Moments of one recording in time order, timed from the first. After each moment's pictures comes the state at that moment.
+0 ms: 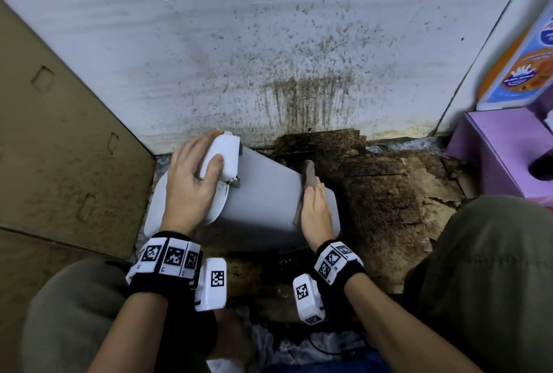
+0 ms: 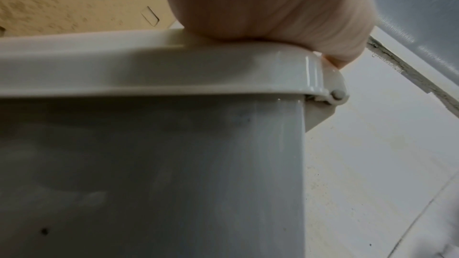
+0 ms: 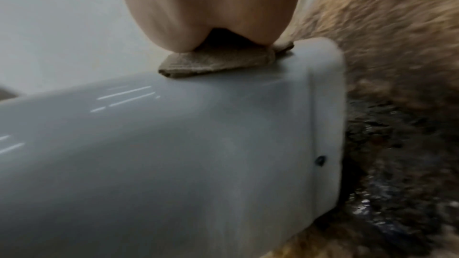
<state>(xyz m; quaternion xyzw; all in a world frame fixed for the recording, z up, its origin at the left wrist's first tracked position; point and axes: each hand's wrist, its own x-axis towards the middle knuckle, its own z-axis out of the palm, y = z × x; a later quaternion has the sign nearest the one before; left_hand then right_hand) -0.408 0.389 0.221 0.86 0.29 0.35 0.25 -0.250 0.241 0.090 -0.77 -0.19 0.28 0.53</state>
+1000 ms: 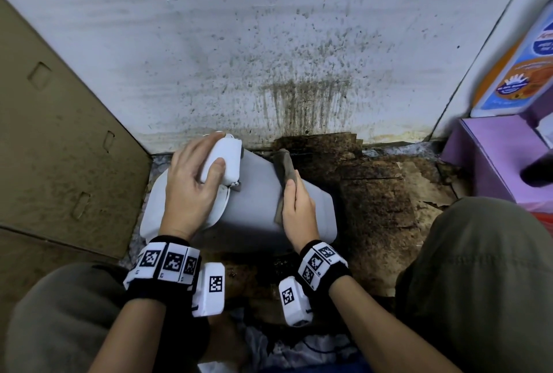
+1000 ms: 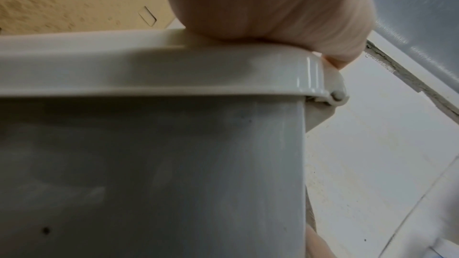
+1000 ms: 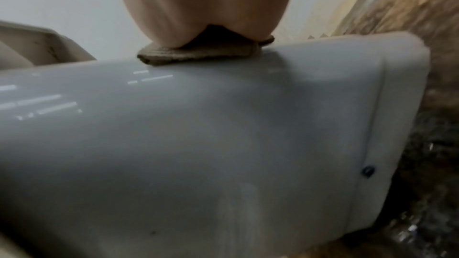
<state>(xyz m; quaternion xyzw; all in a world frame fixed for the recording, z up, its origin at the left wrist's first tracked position) -0.410 0.381 0.221 0.86 0.29 0.34 0.26 -0.271 0.254 0.114 -0.73 -0.24 0.25 0.59</state>
